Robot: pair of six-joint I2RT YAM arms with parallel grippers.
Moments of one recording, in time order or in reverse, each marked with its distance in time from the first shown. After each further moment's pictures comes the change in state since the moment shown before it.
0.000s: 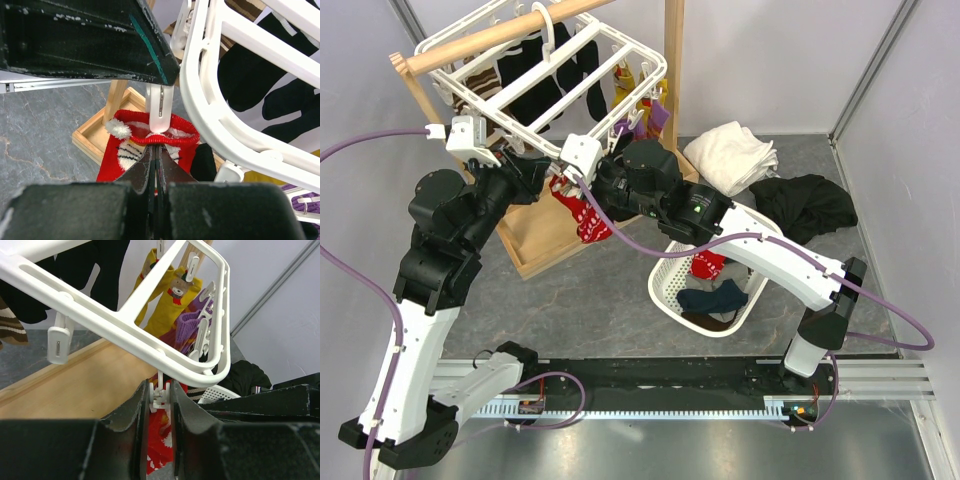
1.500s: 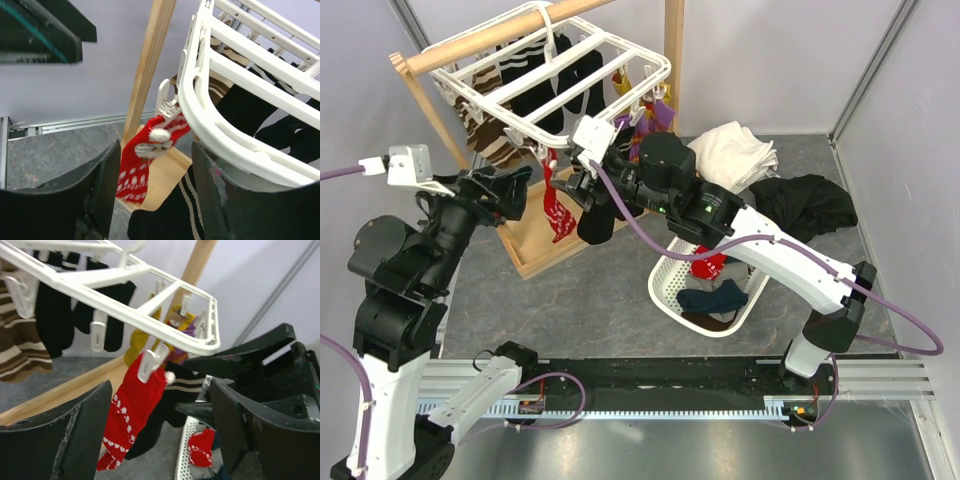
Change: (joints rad) left arm 0.000 -0.139 0.060 -0.053 -0.038 0.017; right arm 0.001 -0.026 0.031 0.103 -0.060 0.099
